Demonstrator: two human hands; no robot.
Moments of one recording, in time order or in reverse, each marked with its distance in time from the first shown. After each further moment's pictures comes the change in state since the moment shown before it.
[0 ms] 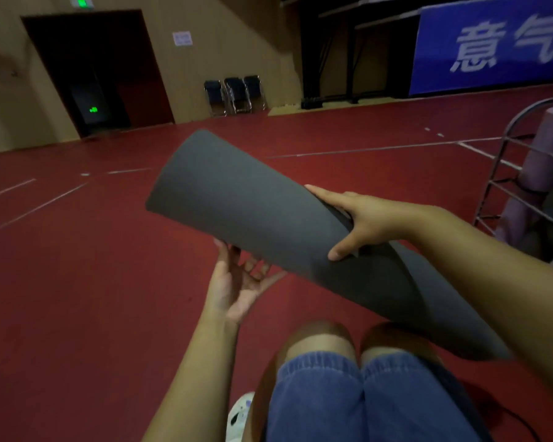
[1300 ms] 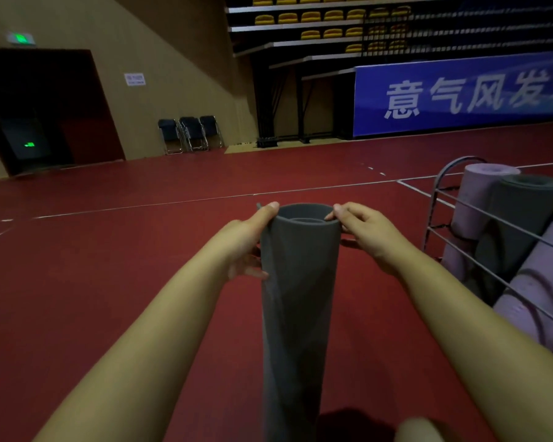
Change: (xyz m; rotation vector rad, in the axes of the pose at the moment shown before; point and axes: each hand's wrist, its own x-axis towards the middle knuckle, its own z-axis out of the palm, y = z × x) left_hand 0.124 0.025 0.183 1.070 -0.001 -0.191; right_hand 0.021 0.089 -0.067 0.823 0.640 0.091
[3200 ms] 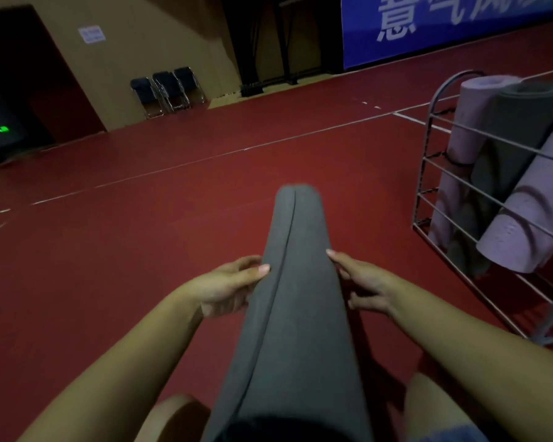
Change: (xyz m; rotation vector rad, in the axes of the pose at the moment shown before) left_hand -0.018 -0.115 -0.007 -0.065 -0.427 -0.185; right_hand -0.094 0.095 0.038 0.463 -0.136 0.759
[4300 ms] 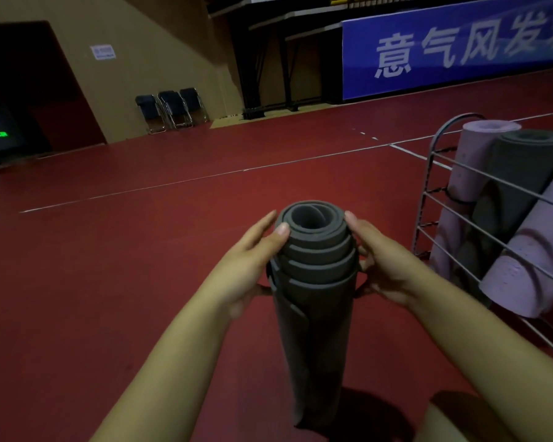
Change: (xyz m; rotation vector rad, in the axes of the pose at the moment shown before) left_hand 0.001 0.069 0.036 -0.017 0.236 0.366; right_hand -0.023 -0.088 0.008 -0.095 0.097 -0.312
